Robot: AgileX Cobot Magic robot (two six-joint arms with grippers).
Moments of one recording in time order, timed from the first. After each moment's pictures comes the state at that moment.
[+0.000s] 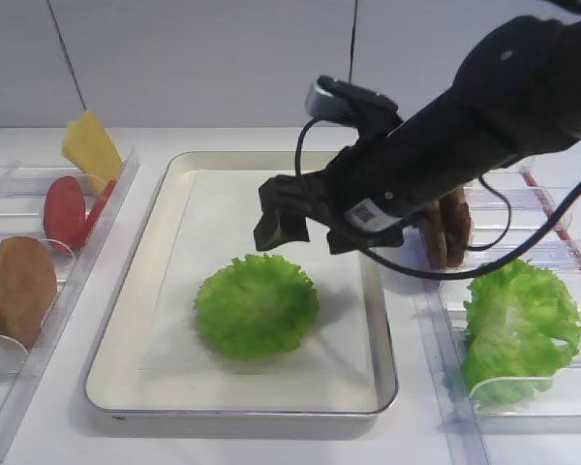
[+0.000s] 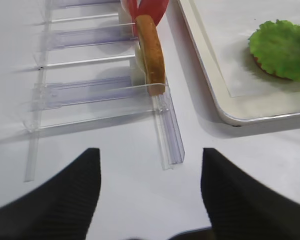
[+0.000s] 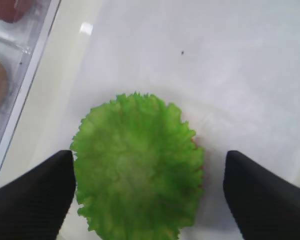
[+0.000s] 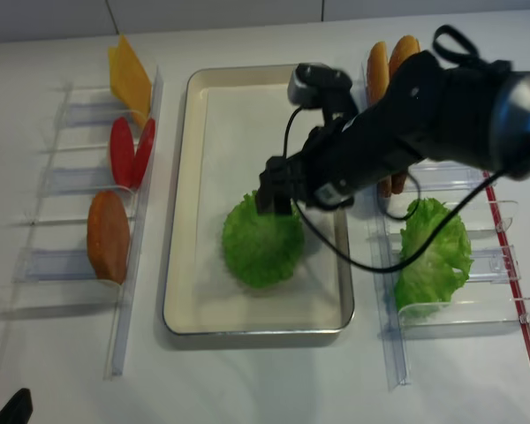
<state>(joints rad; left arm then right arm) -0.12 -0.02 -0.48 -0.03 1.18 0.03 0.52 1.68 -1.02 0.84 0.54 -0.46</state>
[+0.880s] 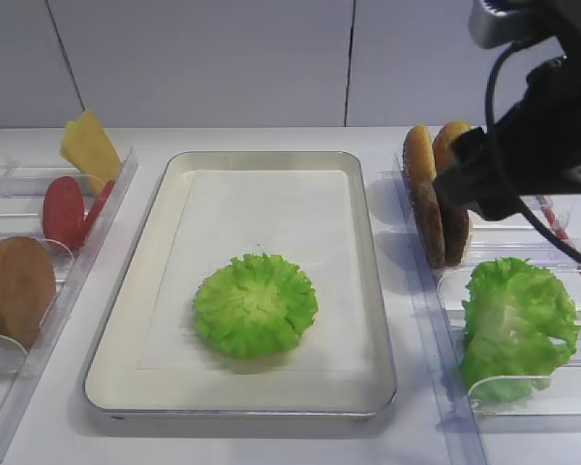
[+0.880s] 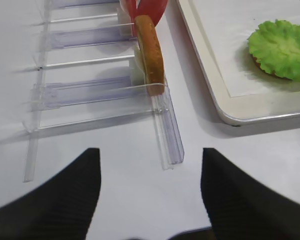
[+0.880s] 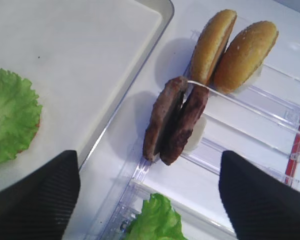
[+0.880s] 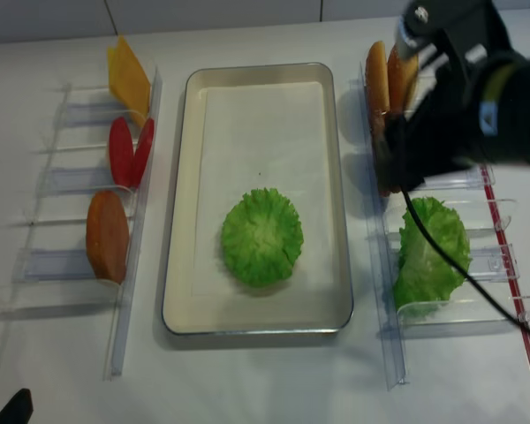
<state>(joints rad) -0.12 -0.02 -0.48 -0.03 1.18 0.03 0.51 1.17 -0.88 -0.17 0.65 0.09</state>
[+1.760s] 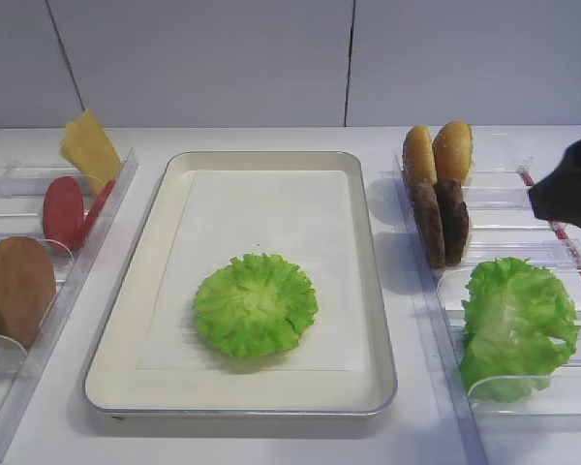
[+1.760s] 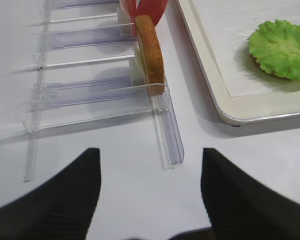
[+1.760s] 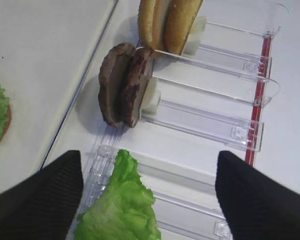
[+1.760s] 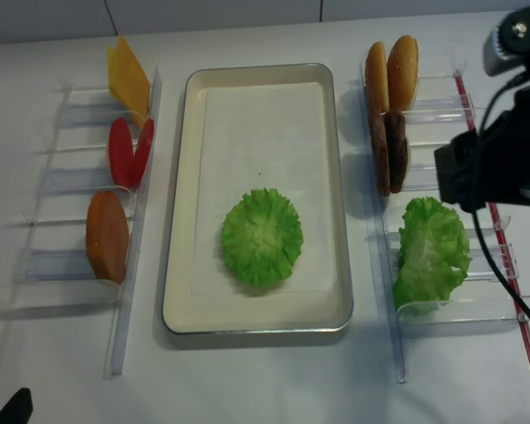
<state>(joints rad) -0.12 -0.02 -0.48 -0.03 1.18 0.03 0.30 0.97 -0.74 0.00 0.67 -0.01</state>
